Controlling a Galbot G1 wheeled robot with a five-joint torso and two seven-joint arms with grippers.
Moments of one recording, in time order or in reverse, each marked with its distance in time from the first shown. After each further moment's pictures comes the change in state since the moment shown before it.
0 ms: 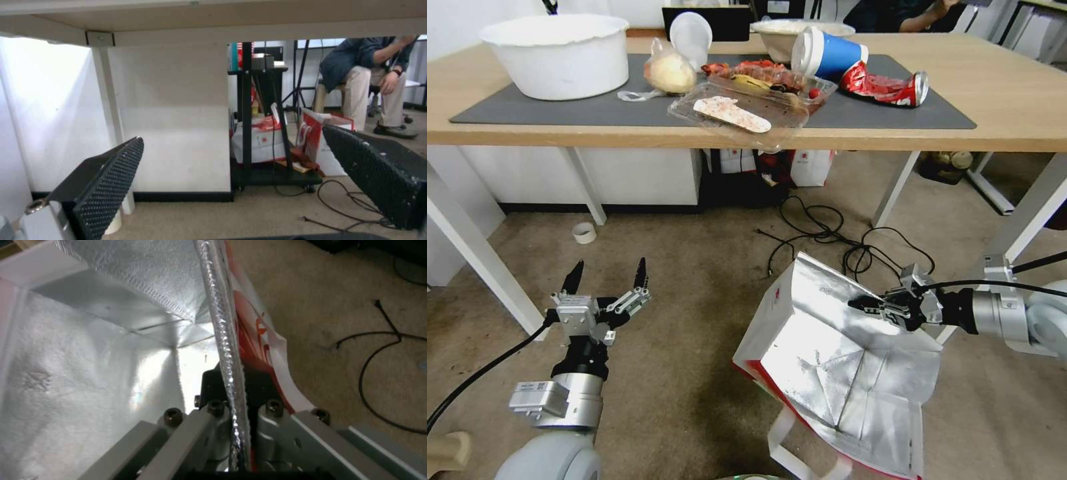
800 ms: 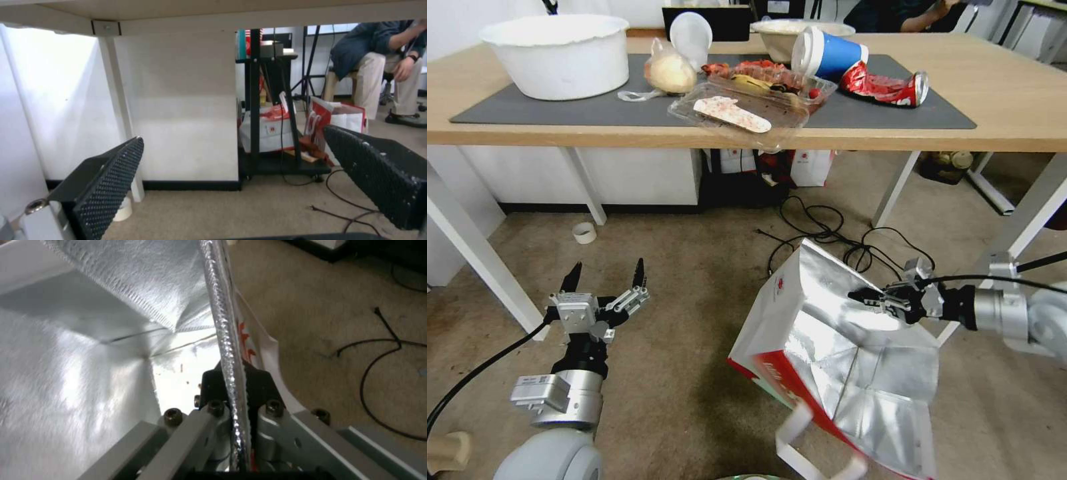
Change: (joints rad) left arm -0.020 -0.009 -0.004 -0.020 0.016 0.093 -0.029; right arm 0.040 -0.016 0.018 -0.018 0.051 -0.037 -0.033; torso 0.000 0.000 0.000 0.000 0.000
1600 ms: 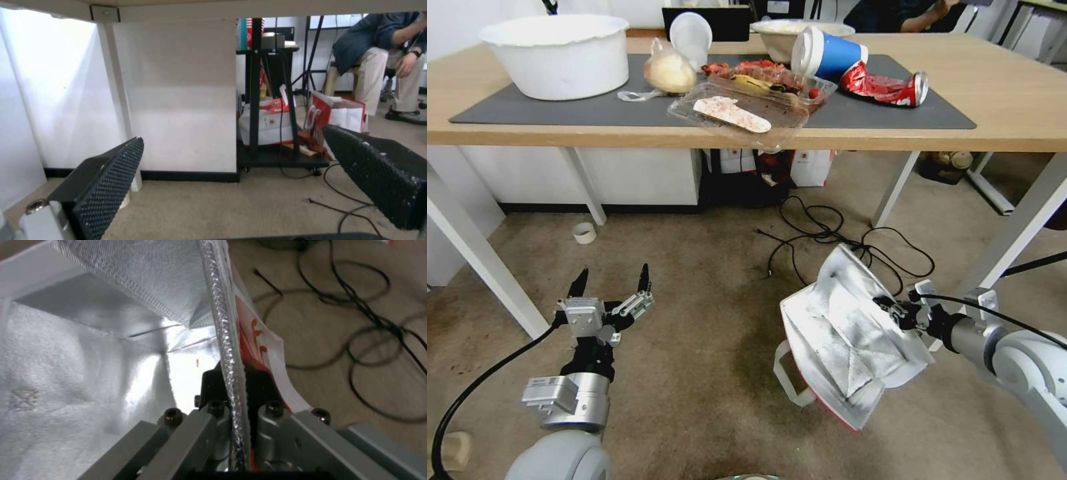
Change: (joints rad) left arm 0.010 -0.012 0.022 0.023 0.002 -0.013 -0.013; right arm -0.091 0.297 0.005 0.011 -0.156 -0.046 0.429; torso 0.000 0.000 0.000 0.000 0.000
